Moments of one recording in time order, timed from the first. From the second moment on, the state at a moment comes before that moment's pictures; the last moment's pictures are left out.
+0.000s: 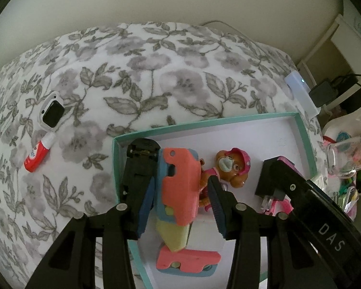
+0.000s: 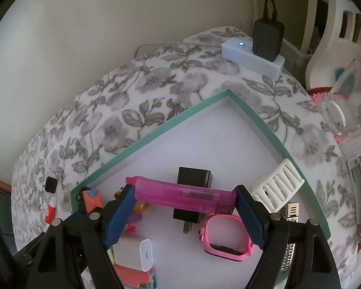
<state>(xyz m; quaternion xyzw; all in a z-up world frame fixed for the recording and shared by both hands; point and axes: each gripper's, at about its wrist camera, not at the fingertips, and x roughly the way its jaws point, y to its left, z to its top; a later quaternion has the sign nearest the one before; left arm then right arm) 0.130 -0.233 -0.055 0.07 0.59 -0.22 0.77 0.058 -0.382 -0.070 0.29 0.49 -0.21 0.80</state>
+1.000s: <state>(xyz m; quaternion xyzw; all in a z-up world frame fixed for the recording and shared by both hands) 0.160 -0.187 -0.053 0.05 0.58 -0.13 0.80 0.064 -0.372 -0.070 0.26 0.50 -0.21 0.80</state>
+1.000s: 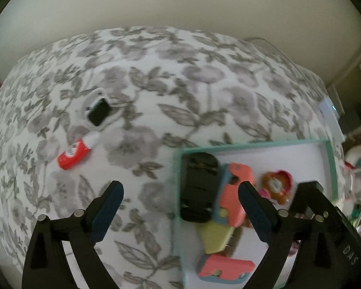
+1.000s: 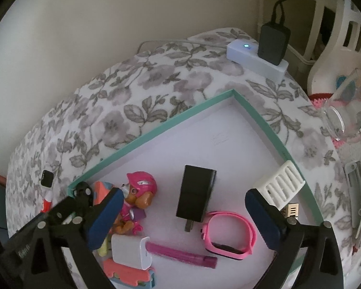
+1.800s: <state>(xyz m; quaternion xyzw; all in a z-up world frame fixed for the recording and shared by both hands) 0.204 -0.066 -0.053 -0.03 0.57 -0.03 0.82 0.110 -0.274 -0.065 0.18 0.52 -0.14 0.82</state>
